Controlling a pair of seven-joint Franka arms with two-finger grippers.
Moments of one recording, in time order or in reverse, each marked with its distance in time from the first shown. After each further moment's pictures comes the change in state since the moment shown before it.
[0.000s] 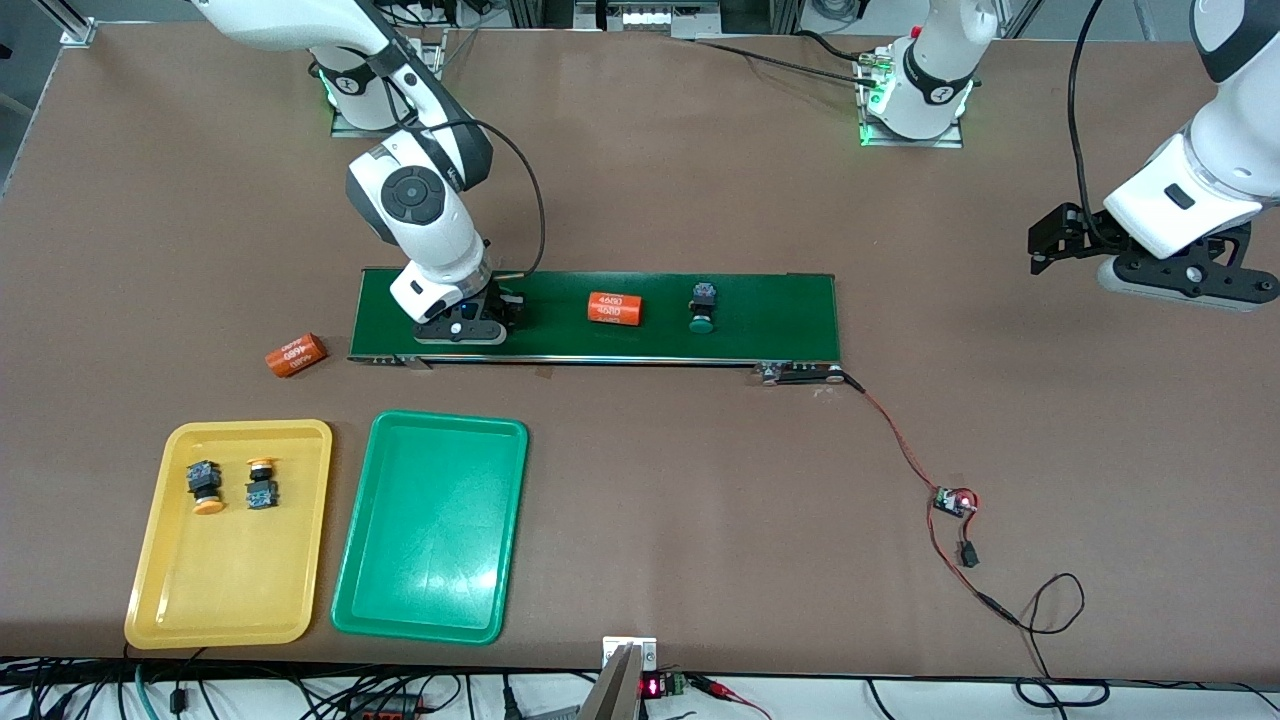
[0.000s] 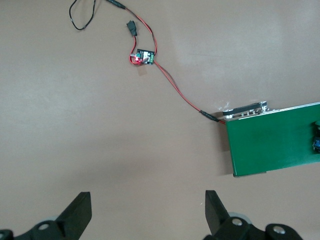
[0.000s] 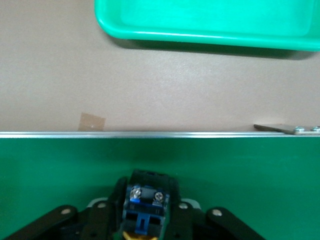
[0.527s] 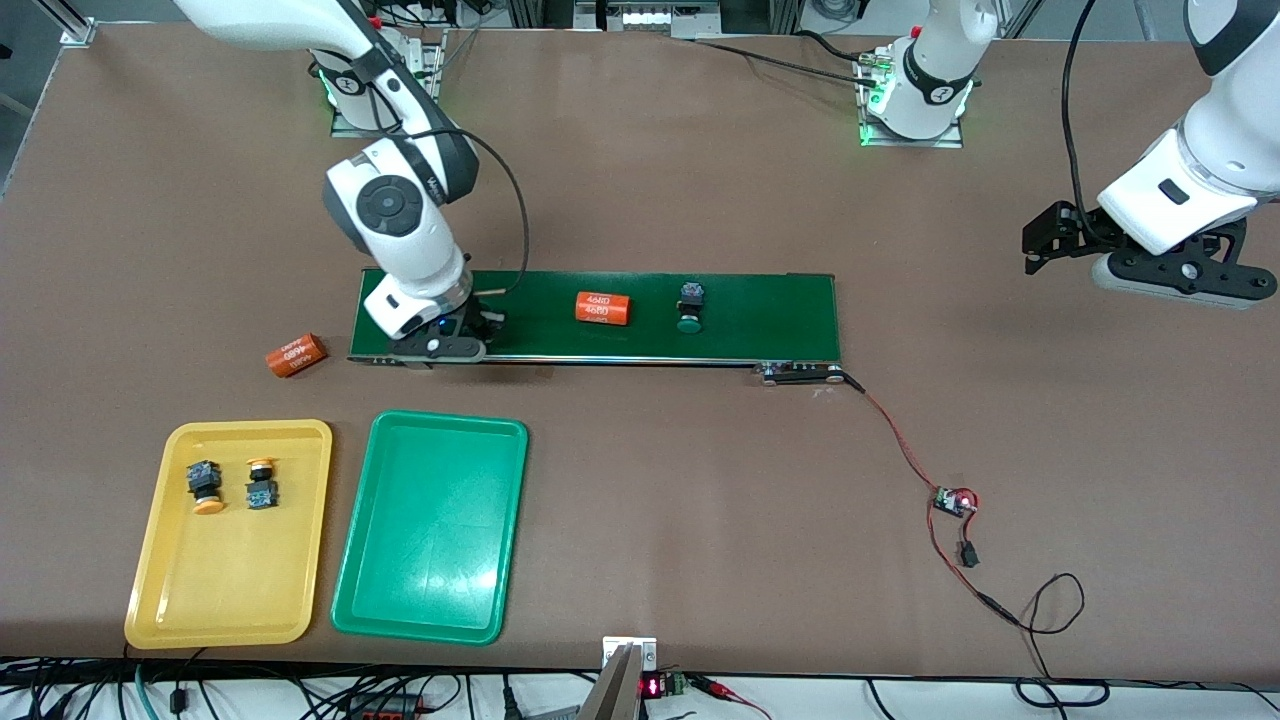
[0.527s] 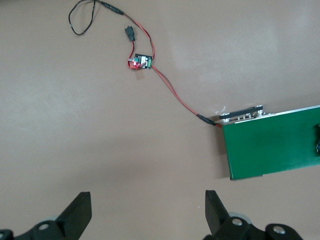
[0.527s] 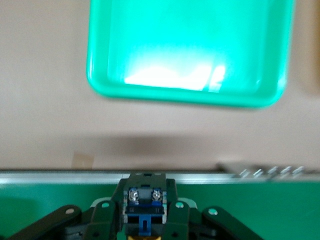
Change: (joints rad) left arm -0.005 0.002 -0.008 0.006 0.000 0.016 -0.013; right arm -0.020 -0.011 -0.036 0.165 -0.004 -0.140 -0.096
